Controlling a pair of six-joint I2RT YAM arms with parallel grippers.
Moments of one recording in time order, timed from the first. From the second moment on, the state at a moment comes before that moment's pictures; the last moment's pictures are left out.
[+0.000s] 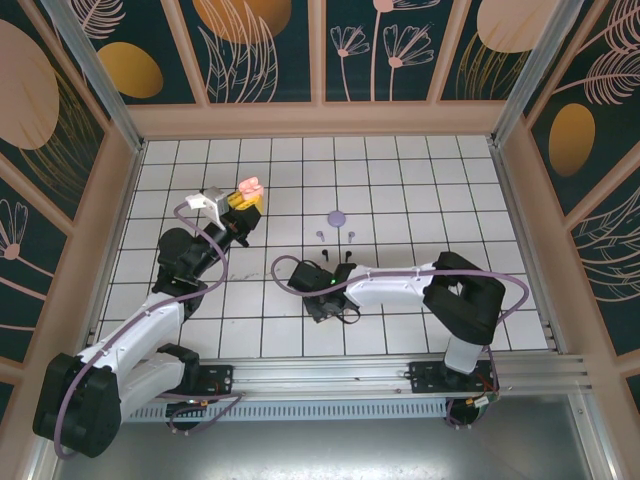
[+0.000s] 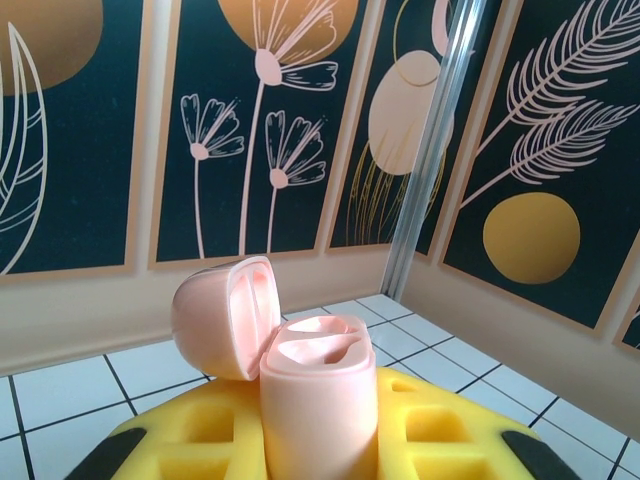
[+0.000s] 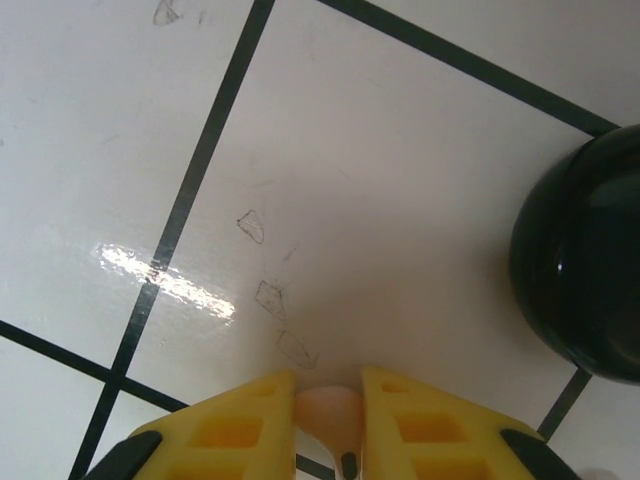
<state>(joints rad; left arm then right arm) -0.35 1.01 0.44 0.76 0.36 -0.29 1.15 1.75 1.01 -0.56 0.13 0.63</state>
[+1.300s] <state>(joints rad) -0.45 1.20 0.45 1.02 0.41 -0.03 0.88 1.39 1.49 -0.29 0.02 0.21</state>
